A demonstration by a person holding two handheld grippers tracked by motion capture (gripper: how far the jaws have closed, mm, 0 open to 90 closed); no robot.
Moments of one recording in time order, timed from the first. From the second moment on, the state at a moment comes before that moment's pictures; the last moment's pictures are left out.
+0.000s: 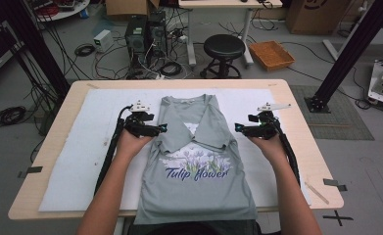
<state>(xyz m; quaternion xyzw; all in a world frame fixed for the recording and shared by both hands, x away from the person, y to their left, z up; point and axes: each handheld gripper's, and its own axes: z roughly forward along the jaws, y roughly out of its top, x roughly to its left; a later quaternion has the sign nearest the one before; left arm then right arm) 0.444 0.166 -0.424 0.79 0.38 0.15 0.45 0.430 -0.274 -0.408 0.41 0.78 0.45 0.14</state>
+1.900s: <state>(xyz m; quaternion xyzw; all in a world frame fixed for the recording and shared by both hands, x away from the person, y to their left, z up) 0.503 0.151 -0.438 0.81 0.39 0.14 0.40 0.513 -0.215 -0.432 0.39 0.84 0.34 0.14</state>
